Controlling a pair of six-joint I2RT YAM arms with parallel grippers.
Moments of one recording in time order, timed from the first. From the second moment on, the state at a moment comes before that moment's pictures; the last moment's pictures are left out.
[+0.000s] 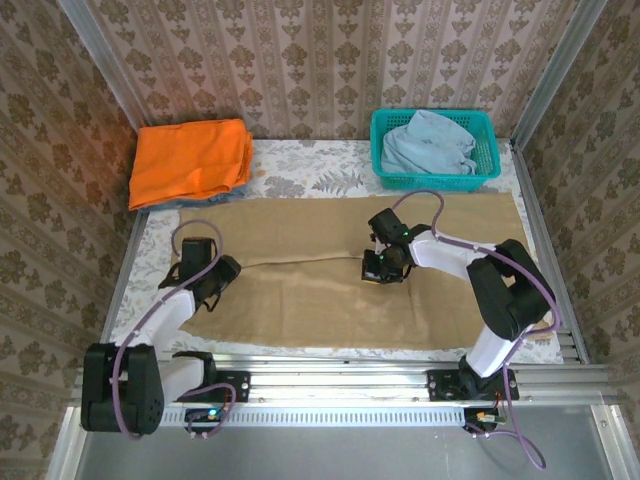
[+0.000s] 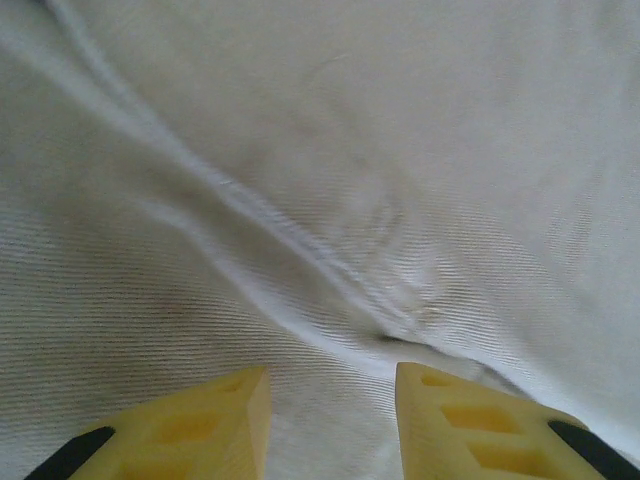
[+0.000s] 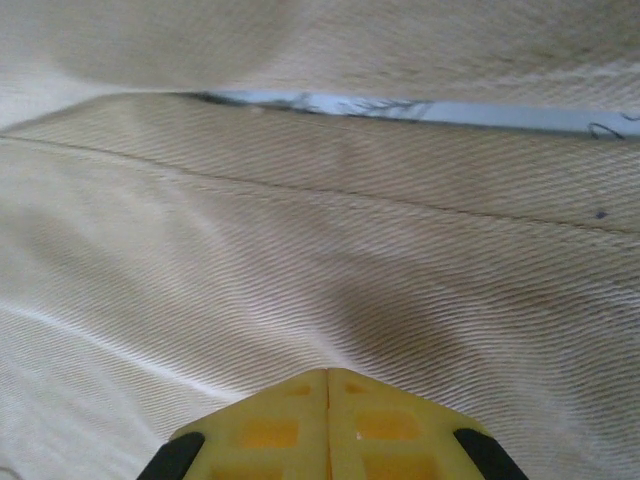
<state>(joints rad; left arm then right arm) -0.10 1.12 0.44 -0.25 0.12 -0.80 0.50 1.70 0.96 -0.52 -0.27 0.68</state>
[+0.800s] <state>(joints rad) 0.05 0.99 0.50 -0.29 0.13 -0.80 0.45 1.81 1.08 -0.58 -0.24 0.60</state>
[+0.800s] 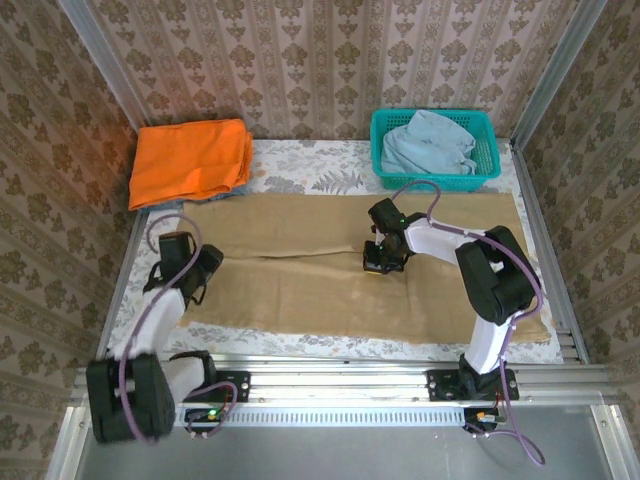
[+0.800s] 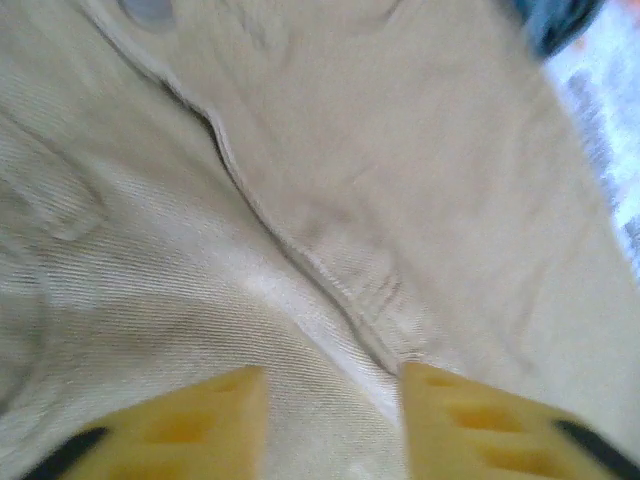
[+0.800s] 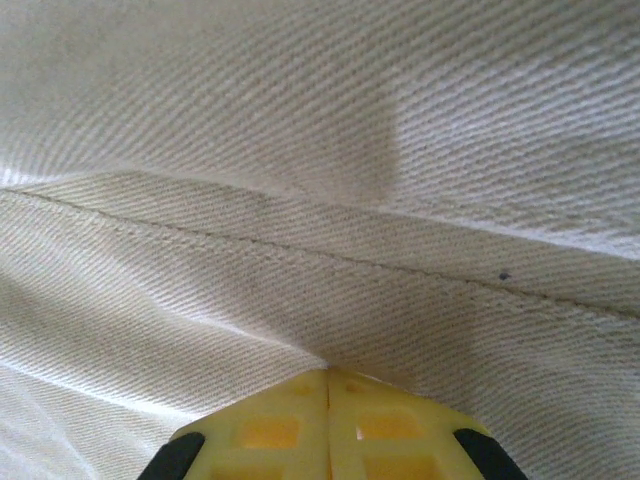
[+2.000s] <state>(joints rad) 0.69 1.02 0.45 -0.55 0.15 -0.81 0.46 1.62 1.08 -0.68 -0.24 0.58</state>
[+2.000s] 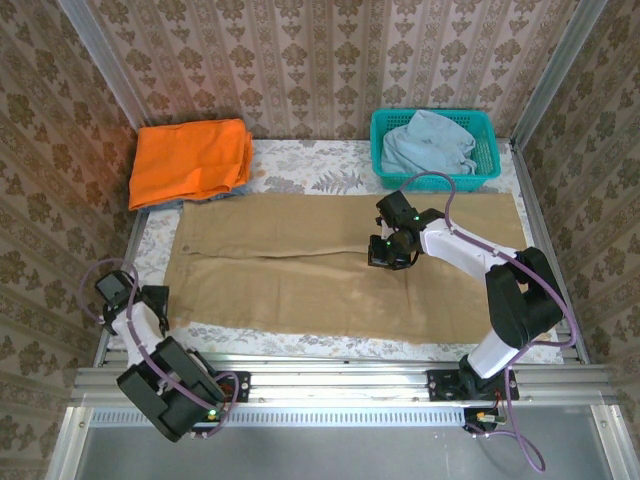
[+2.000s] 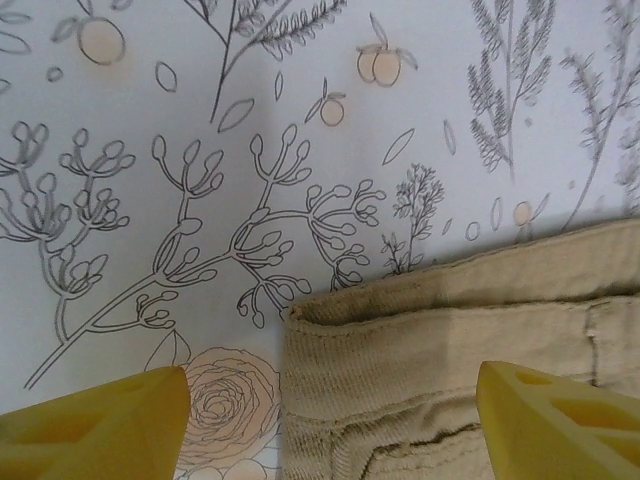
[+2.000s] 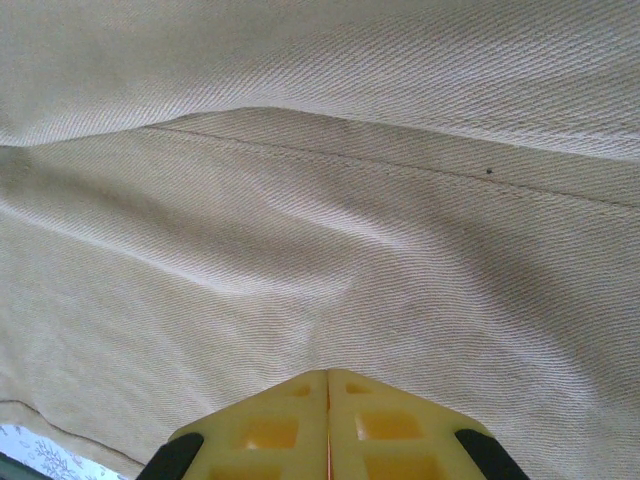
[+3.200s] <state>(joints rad) 0.64 0.91 0.47 -0.50 0.08 -0.76 0.45 1.54 1.06 -0.70 -0.24 0.58</state>
